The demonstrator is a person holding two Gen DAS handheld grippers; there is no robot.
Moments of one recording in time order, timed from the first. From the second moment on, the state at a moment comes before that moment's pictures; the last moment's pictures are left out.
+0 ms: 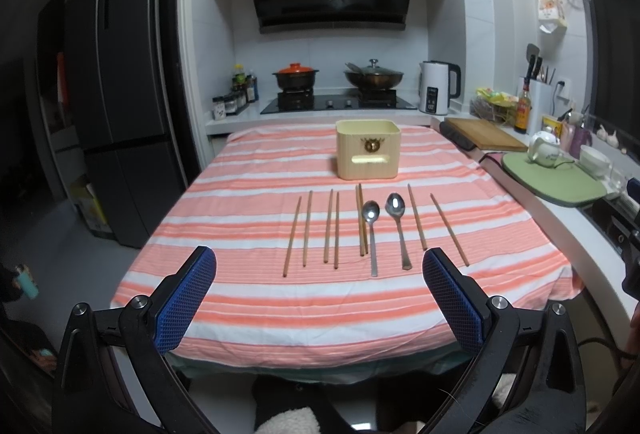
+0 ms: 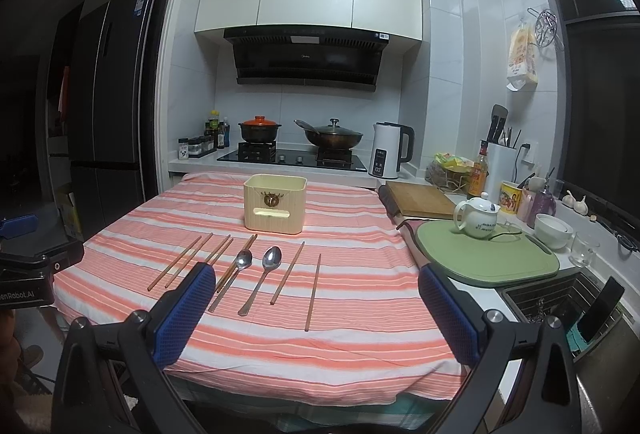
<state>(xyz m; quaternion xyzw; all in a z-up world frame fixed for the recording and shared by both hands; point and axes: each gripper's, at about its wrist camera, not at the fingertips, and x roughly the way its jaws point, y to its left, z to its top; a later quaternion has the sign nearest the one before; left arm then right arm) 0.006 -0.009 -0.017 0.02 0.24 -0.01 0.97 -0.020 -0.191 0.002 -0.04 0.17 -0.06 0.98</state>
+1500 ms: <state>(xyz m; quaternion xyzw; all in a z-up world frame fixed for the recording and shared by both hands) 0.056 0.034 -0.050 -0.01 0.28 -0.02 0.96 0.007 -0.199 -0.016 -0.05 0.19 -0.06 0.98</state>
